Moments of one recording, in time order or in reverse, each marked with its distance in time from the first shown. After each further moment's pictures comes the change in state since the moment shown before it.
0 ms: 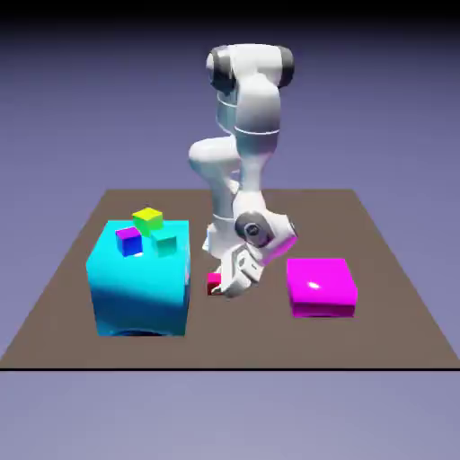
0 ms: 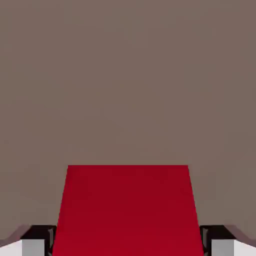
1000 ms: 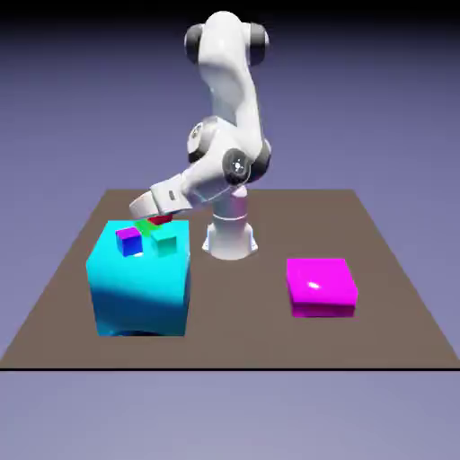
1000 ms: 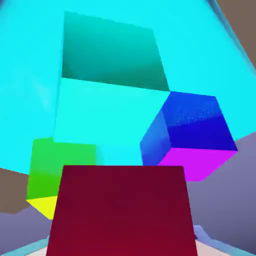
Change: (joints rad) arm -0.160 -0.342 -0.314 0.687 0.644 -0.904 -0.542
